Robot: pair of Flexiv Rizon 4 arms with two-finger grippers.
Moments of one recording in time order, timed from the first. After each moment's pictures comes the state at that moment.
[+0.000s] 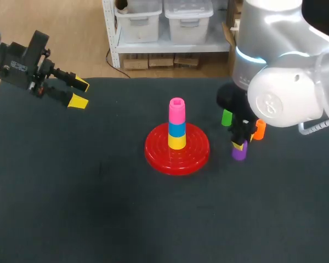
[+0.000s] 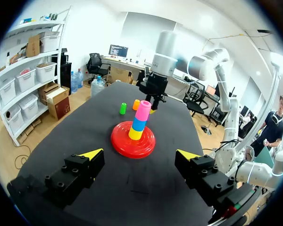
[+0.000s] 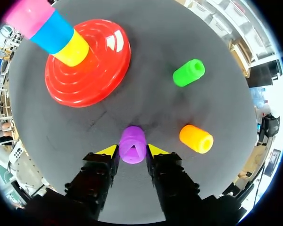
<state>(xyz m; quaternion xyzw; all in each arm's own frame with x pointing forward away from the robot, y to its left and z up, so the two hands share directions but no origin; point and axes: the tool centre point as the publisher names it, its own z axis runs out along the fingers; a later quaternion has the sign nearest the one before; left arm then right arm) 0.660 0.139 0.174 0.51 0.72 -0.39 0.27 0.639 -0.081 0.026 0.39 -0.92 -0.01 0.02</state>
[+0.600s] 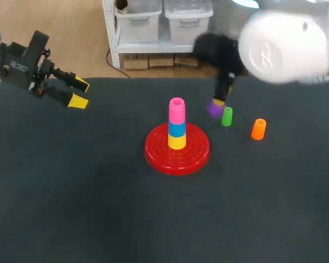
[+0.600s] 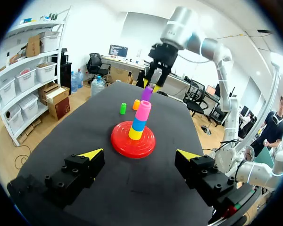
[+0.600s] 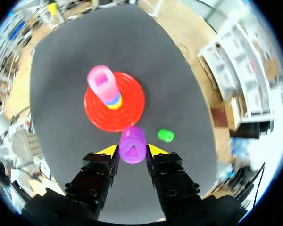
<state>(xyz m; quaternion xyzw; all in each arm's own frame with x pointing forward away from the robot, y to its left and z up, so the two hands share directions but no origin) 0.660 0.139 0.174 0.51 0.72 -0.39 0.27 0.676 -0.014 0.162 0.56 -0.82 -0.01 -0.06</state>
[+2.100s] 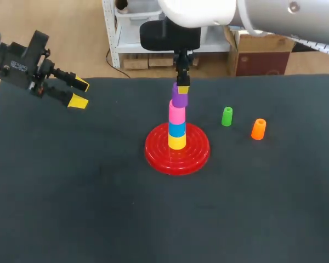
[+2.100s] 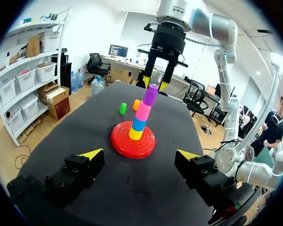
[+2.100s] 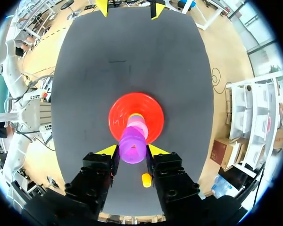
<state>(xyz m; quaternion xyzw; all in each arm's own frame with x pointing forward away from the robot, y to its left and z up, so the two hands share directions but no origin) 0.660 0.139 0.174 0.51 0.72 -0.39 0.27 0.670 0.068 0.190 0.71 -0.71 -0.02 0.02</state>
